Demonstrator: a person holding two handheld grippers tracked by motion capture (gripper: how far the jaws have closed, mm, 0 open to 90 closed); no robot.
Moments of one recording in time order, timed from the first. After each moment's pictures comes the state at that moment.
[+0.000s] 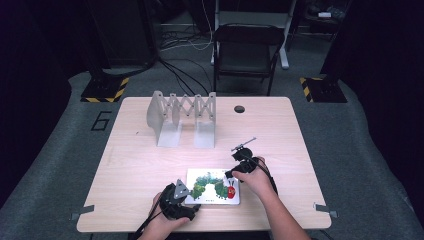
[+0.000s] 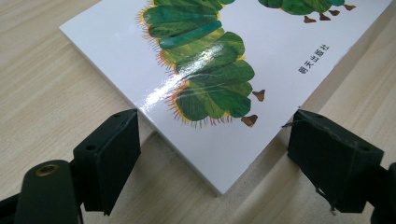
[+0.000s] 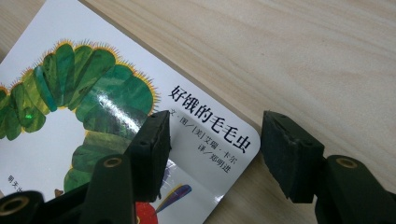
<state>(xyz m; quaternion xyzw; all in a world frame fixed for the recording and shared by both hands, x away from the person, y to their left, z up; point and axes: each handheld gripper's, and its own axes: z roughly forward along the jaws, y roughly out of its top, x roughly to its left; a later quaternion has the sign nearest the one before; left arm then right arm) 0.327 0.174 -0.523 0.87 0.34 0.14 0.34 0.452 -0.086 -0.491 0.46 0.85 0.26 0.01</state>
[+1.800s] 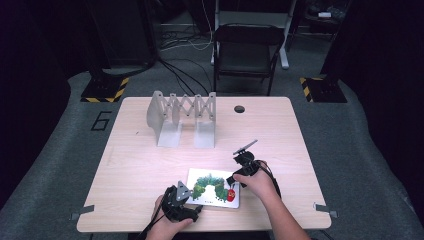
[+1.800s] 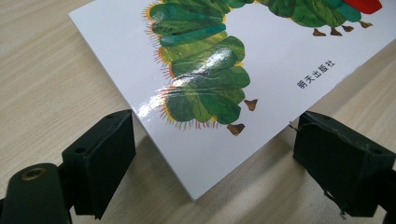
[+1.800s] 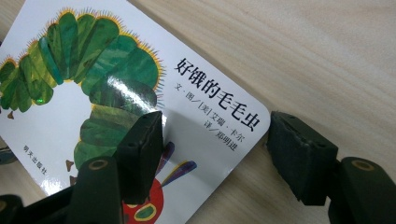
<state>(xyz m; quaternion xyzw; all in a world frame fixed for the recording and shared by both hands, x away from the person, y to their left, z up) 0.319 0.165 -0.526 0.85 0.37 0.16 0.34 0.442 -0.090 -0.491 0.49 0.85 0.22 -0.04</state>
